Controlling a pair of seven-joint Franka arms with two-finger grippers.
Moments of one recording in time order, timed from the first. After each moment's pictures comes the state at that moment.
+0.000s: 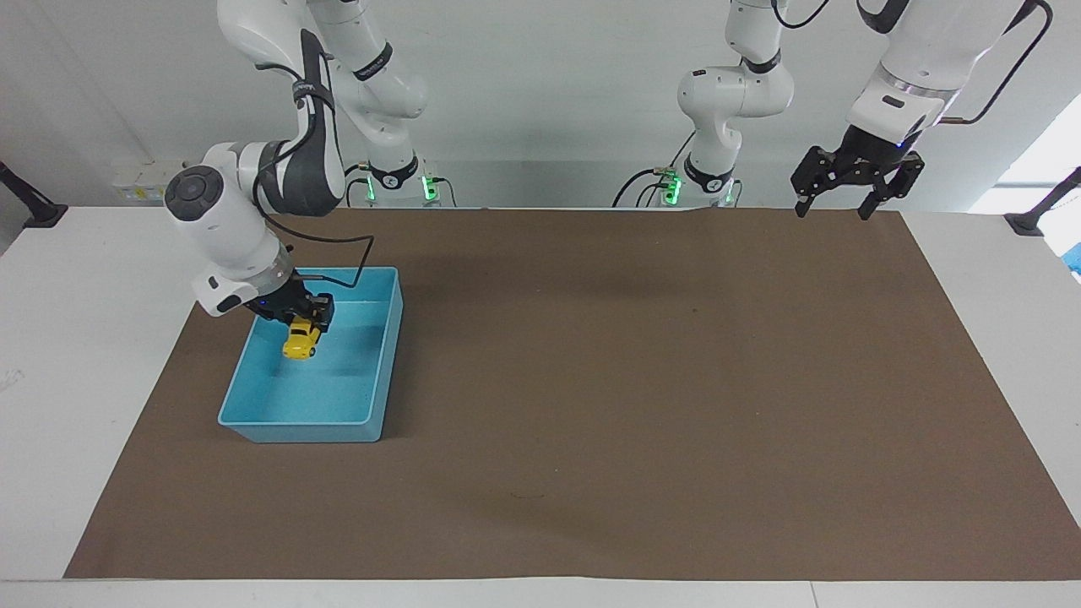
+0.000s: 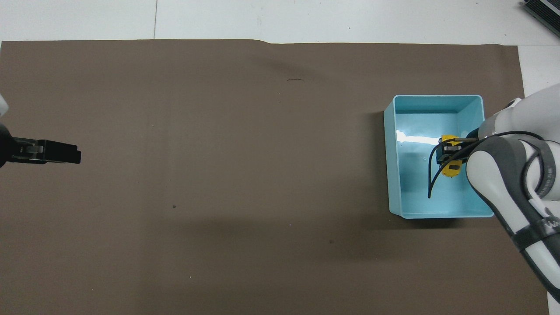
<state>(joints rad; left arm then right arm) -0.03 -0.13 -0.07 -1.68 -0.04 1.61 -0.01 -0.35 0.16 0.29 -1.96 -0.04 1.99 -0.03</state>
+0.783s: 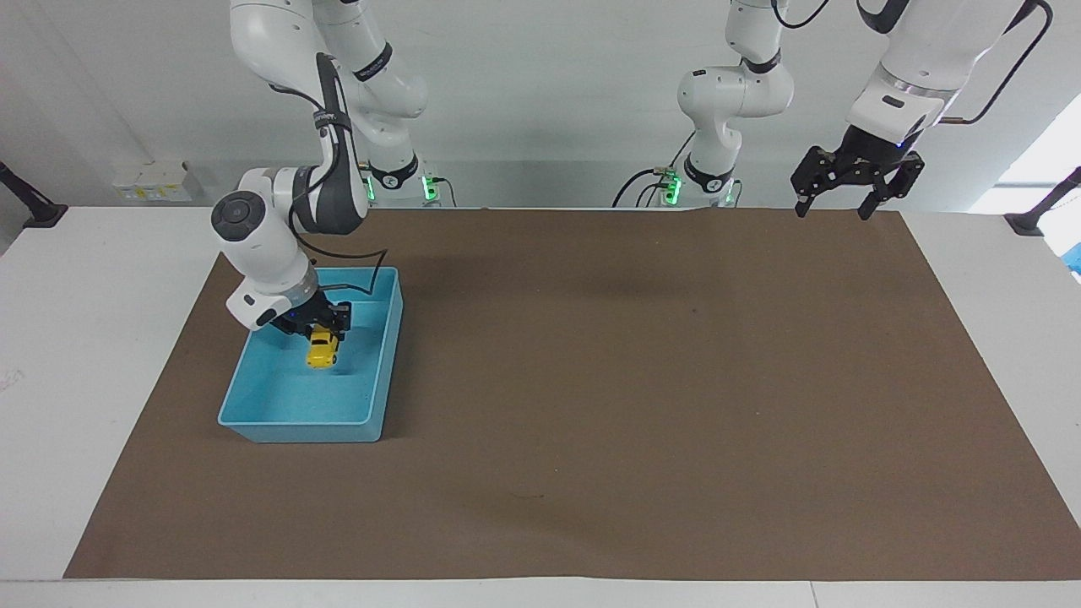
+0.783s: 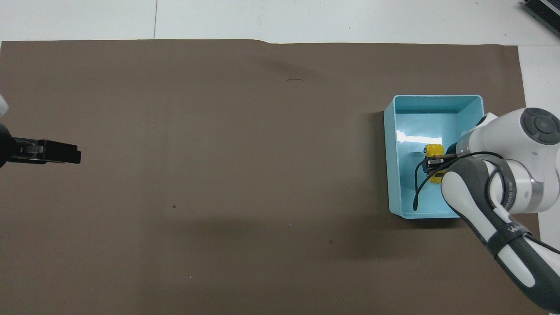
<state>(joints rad) -0.03 -0.13 -0.07 -1.68 -0.04 1.61 -0.01 -0.34 0.18 0.30 -2.11 -0.08 2.21 -0.06</state>
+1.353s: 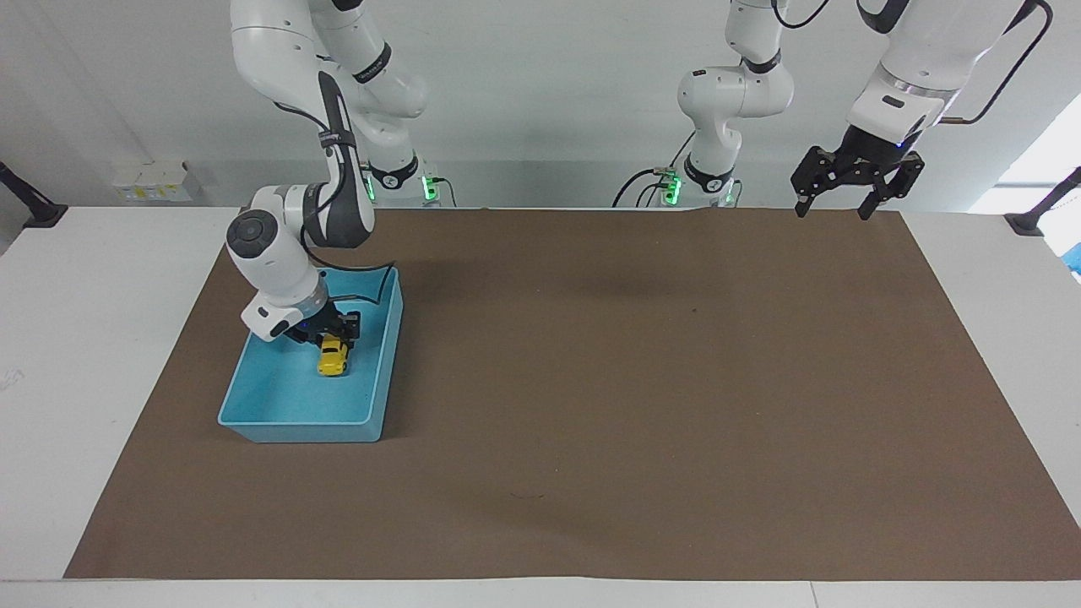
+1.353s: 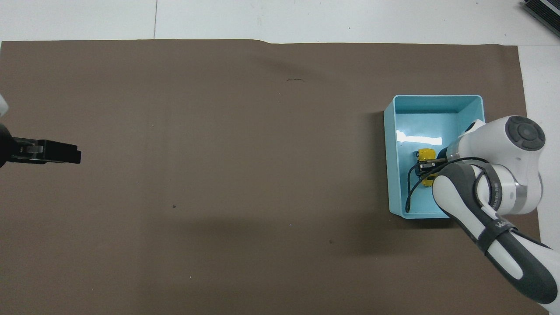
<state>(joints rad) -0.03 -0.13 -0.07 -1.68 -0.04 1.61 -0.01 -0.34 0.22 0.30 -2.13 -0.08 2.26 -0.06</state>
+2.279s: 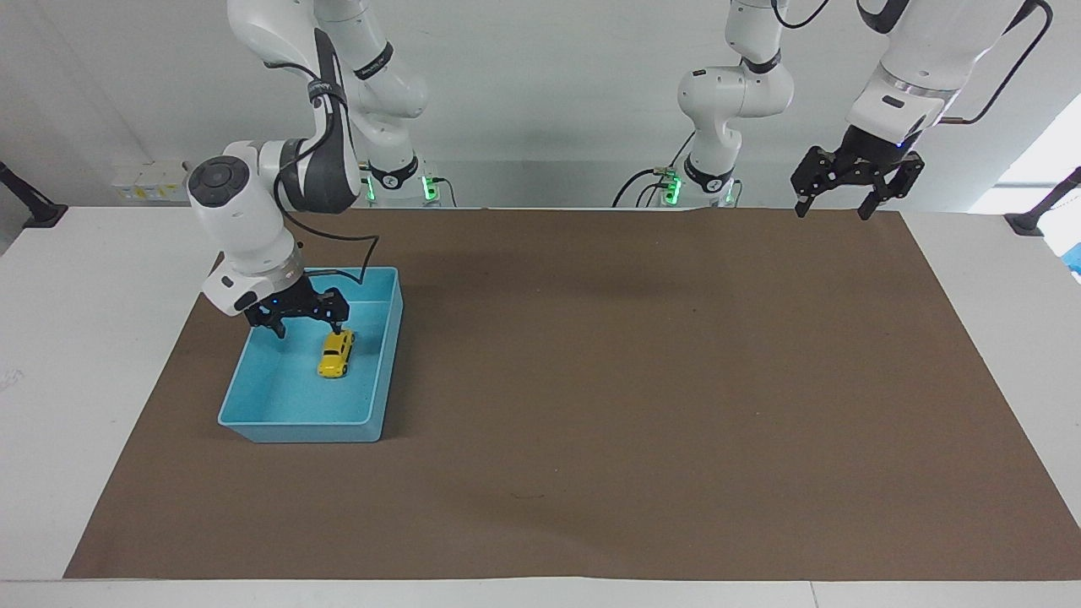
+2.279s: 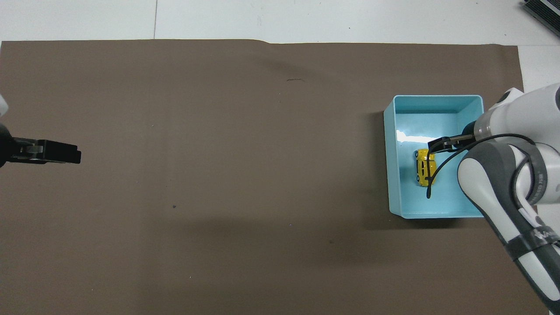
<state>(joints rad) -0.03 -0.13 -0.07 -1.68 -0.04 1.61 -0.01 -0.32 0.13 0.30 -1.93 -0.09 2.06 -0.04</state>
